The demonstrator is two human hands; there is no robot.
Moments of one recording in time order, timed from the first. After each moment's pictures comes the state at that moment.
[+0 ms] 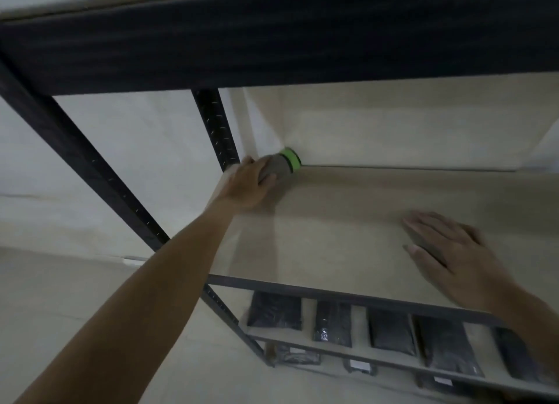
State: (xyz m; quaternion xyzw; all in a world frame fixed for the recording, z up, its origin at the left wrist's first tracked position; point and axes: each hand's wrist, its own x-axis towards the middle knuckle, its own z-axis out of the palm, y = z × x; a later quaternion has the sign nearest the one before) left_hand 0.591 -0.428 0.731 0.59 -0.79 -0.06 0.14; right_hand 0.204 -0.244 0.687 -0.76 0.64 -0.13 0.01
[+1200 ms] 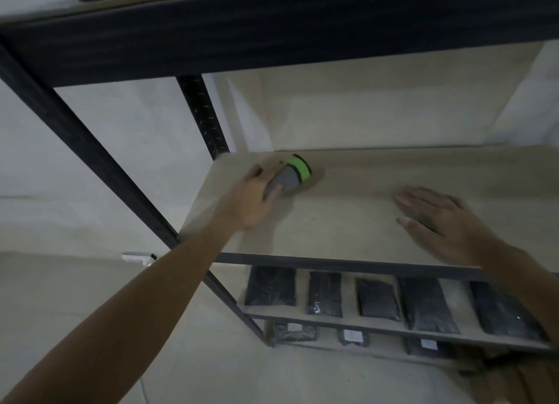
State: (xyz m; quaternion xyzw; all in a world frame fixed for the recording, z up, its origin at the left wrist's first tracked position) left_hand 0.555 -0.354 0.711 0.62 -0.77 -0.04 0.15; right_hand 0.175 -0.234 0.695 -0.76 0.64 -0.11 0.03
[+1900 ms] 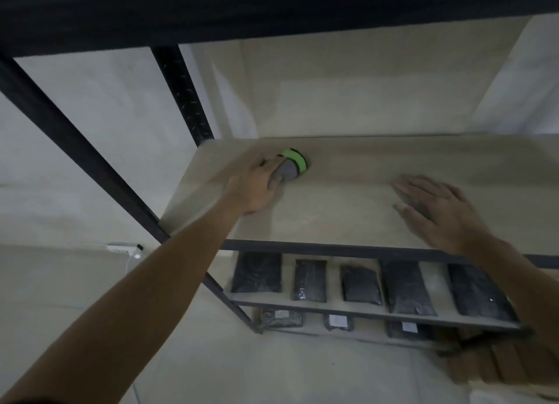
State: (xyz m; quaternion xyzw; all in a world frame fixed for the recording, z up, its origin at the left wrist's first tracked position) left_hand 0.530 -0.362 0.704 0.54 -0.83 -0.10 0.11; right_hand 0.153 -0.221 0.687 -0.74 0.66 -0.15 0.01
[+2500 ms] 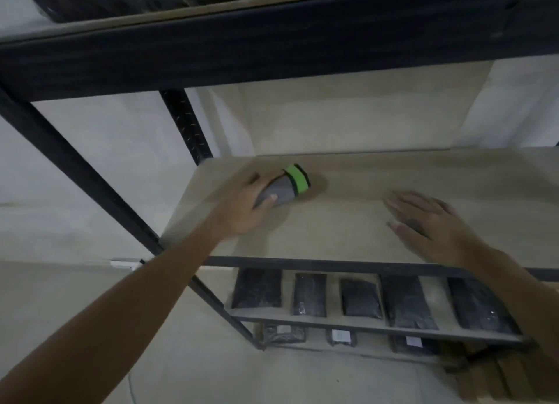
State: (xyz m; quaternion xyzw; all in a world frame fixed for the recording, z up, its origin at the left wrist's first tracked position) left_hand 0.545 -0.333 0.730 0.46 -0.86 -0.17 0.15; right_hand 0.145 -0.218 0.697 -0.76 0.64 -0.12 0.04
